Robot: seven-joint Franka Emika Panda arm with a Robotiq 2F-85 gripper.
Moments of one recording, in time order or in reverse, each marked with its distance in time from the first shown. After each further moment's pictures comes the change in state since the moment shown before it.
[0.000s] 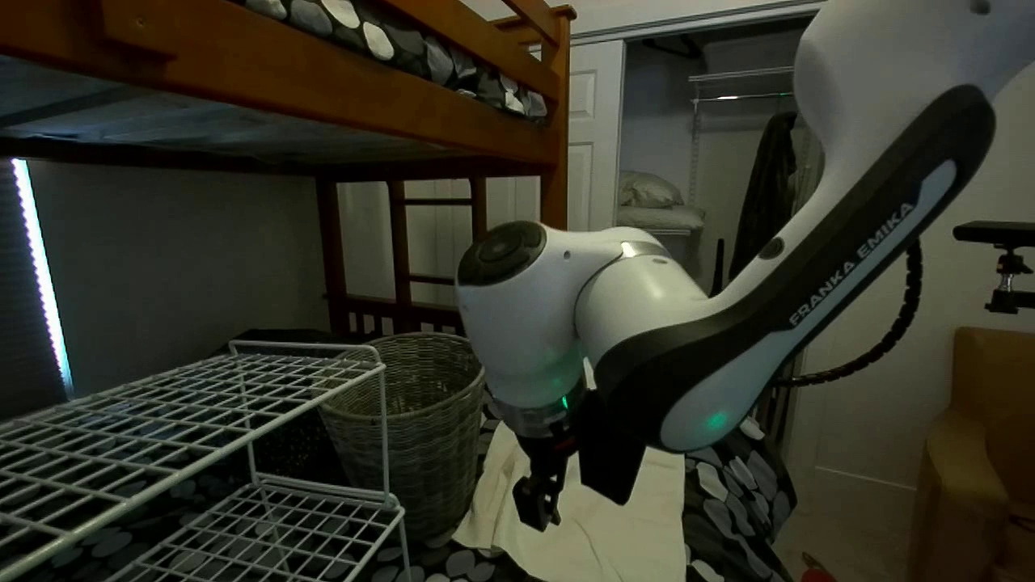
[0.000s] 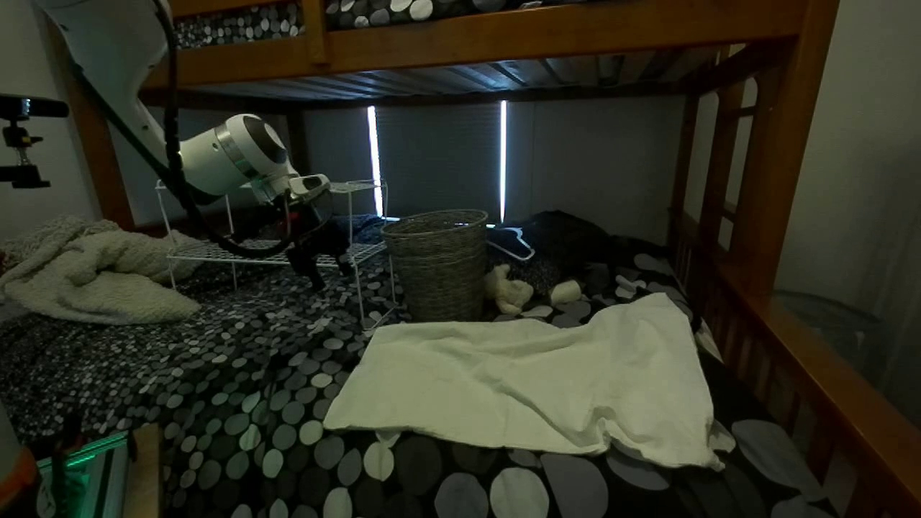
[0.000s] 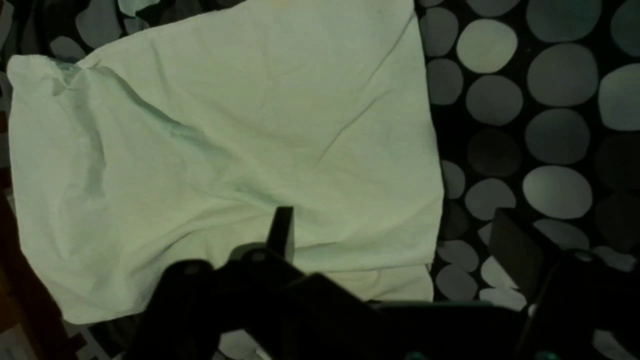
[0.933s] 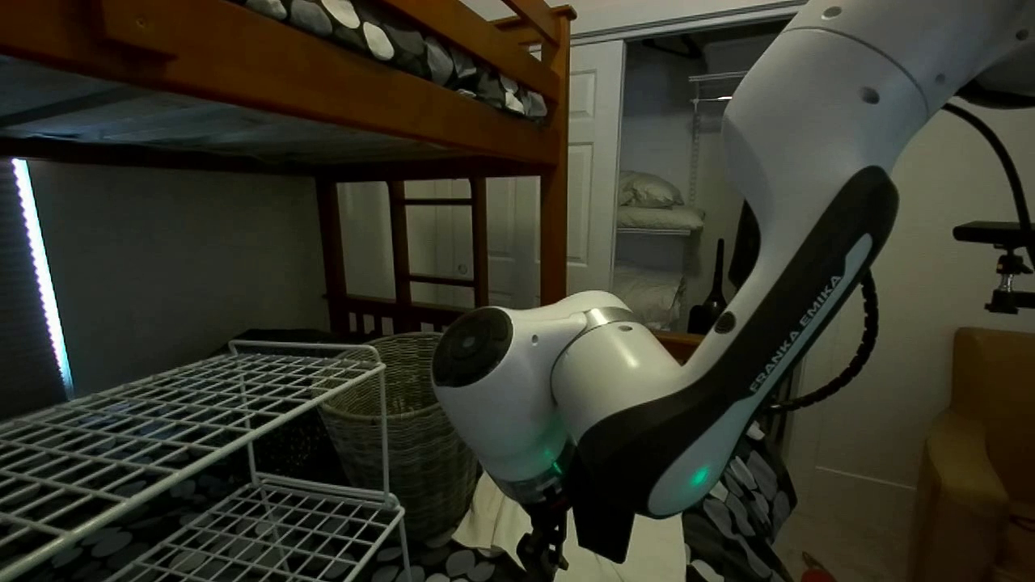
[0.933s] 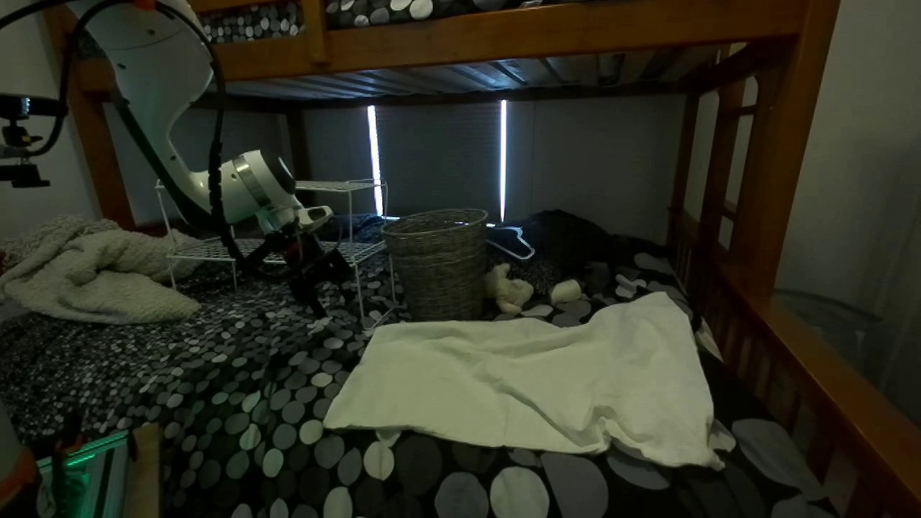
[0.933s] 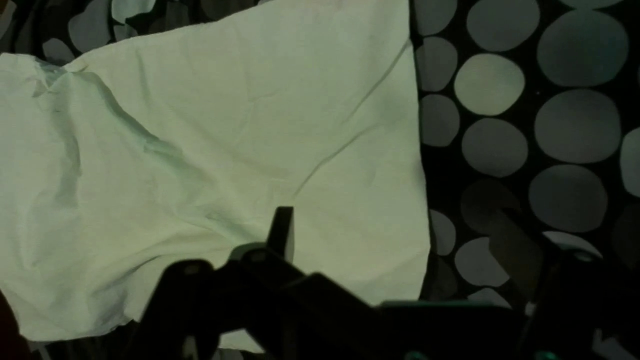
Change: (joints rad) arm 0.130 0.168 -0.112 0.044 -0.114 -0.041 0.059
